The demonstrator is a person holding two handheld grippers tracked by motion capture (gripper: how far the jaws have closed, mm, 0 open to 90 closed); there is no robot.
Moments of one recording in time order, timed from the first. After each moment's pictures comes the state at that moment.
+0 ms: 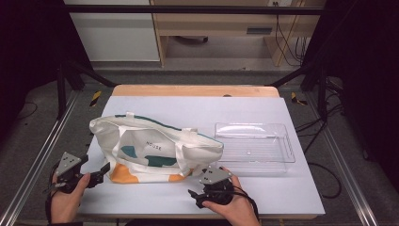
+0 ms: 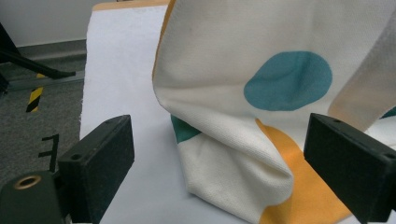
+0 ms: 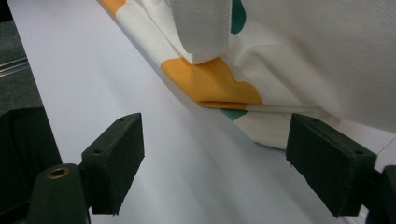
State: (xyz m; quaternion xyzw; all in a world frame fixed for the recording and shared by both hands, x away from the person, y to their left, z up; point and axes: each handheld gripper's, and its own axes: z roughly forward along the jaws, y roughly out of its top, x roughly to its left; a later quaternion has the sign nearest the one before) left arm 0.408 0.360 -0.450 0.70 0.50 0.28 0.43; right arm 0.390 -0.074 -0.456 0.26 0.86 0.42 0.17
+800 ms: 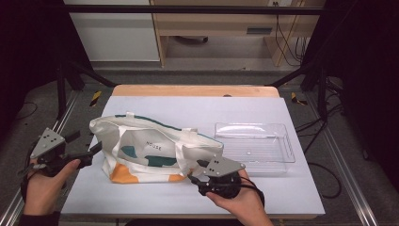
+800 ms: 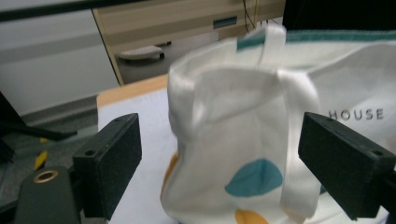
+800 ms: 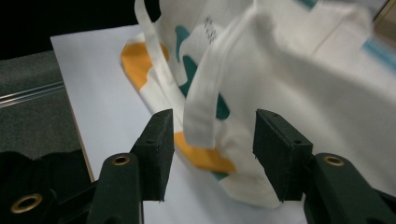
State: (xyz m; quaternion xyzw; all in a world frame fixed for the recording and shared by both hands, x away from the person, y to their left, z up) left arm 0.416 0.352 -0.338 0.72 0.41 0.33 0.46; right arm 0.381 -0.079 -0.367 0.22 0.83 0.47 0.19
